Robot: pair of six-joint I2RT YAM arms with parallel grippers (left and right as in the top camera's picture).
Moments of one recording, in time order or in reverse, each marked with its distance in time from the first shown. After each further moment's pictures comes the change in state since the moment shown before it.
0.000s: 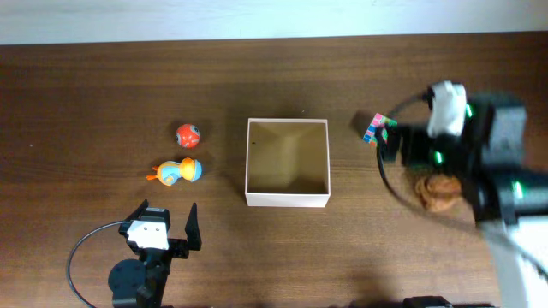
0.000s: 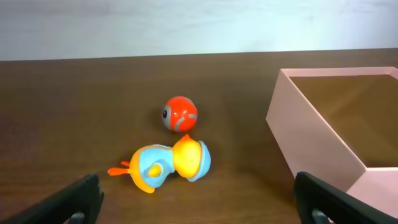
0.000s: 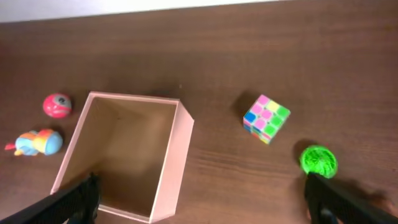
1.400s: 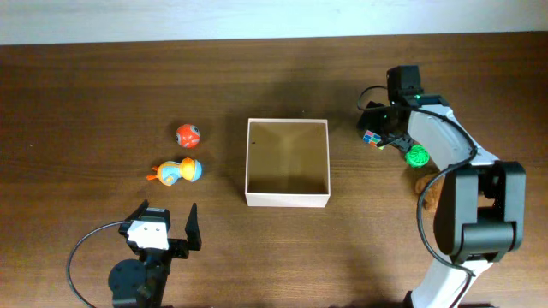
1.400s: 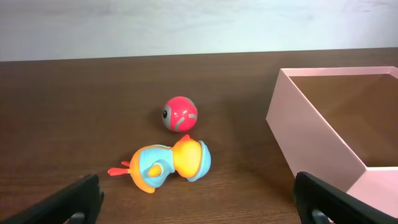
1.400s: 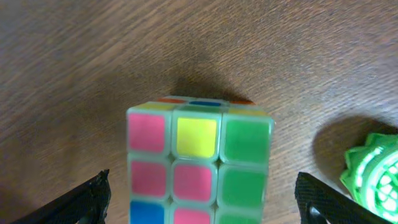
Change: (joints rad) left arm 0.000 0.000 0.000 0.000 0.000 0.003; right arm 0.000 0.792 0.054 0.268 0.263 0.480
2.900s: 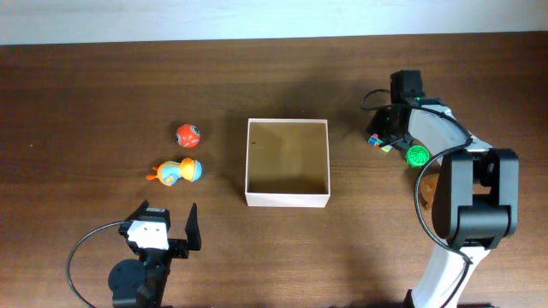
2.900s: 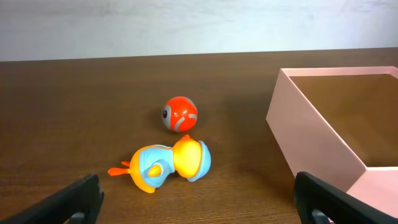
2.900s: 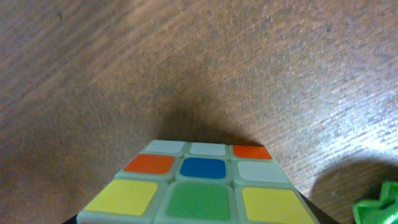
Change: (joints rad) left arm 0.000 0.000 0.000 0.000 0.000 0.000; right arm -0.039 0.089 0.008 0.057 0.005 -0.006
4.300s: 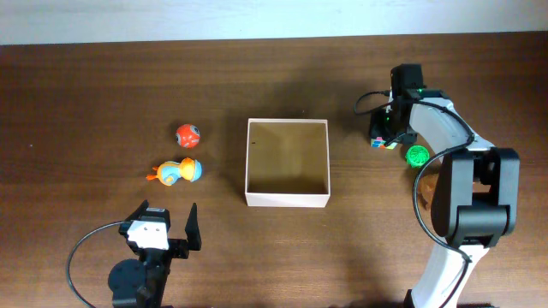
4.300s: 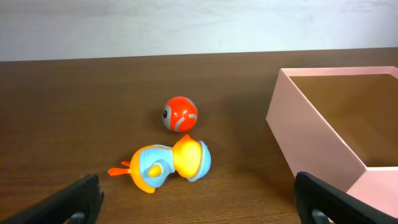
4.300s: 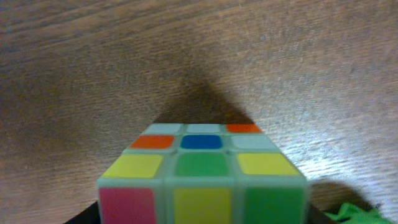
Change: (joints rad) left arm 0.000 0.000 0.000 0.000 0.000 0.000; right arm 0.000 0.013 0.074 -0.110 -0.006 -0.347
